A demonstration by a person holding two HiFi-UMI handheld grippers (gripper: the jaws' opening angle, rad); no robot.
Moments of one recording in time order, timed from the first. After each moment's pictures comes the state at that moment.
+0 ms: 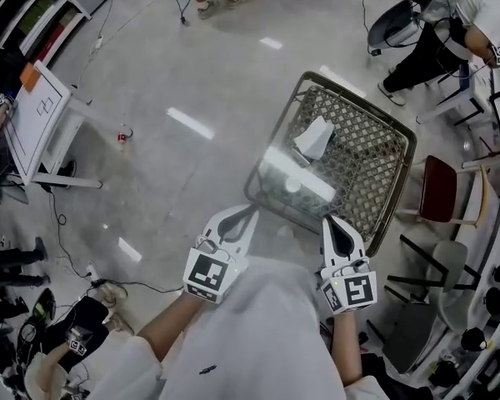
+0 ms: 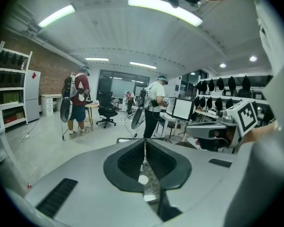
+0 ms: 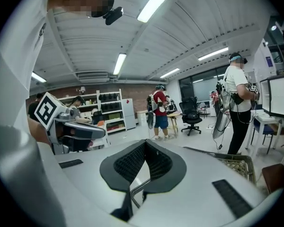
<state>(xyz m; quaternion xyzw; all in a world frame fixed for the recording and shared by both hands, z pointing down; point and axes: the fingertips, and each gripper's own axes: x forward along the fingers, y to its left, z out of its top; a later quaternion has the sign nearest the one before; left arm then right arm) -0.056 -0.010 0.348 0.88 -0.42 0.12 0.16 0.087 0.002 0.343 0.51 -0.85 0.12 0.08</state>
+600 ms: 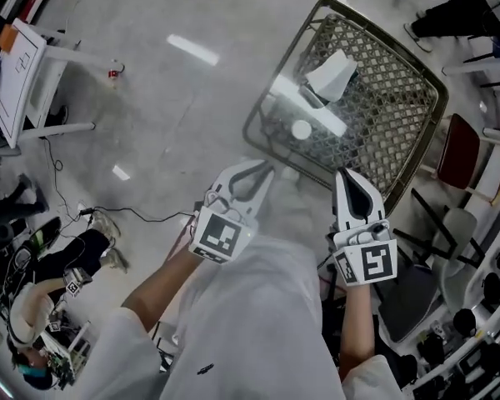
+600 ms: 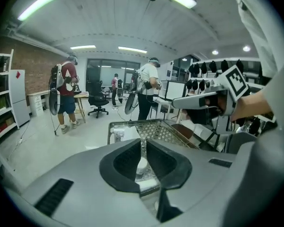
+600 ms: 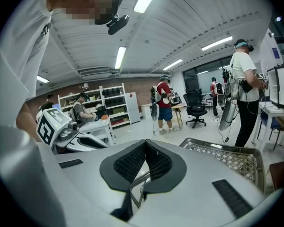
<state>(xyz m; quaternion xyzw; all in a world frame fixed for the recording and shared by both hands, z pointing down) -0.019 -0.019 0.449 0.90 -0.36 0.20 0.15 0.091 -0.035 0.394 0.48 -0.86 0.14 0.11</state>
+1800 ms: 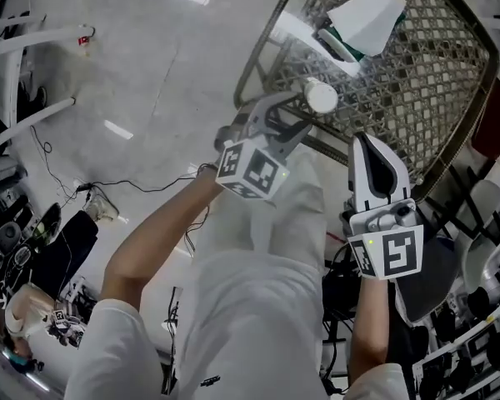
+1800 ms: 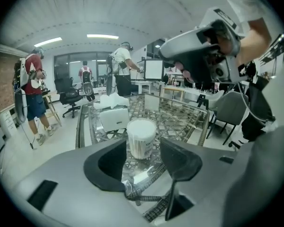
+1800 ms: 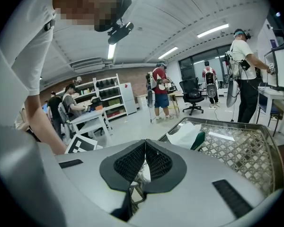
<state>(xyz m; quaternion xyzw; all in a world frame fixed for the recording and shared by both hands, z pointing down) 0.042 -0.051 0.692 0.93 -0.22 0.28 0.08 0.086 -0.059 0.552 0.48 -0.84 0.20 0.15</state>
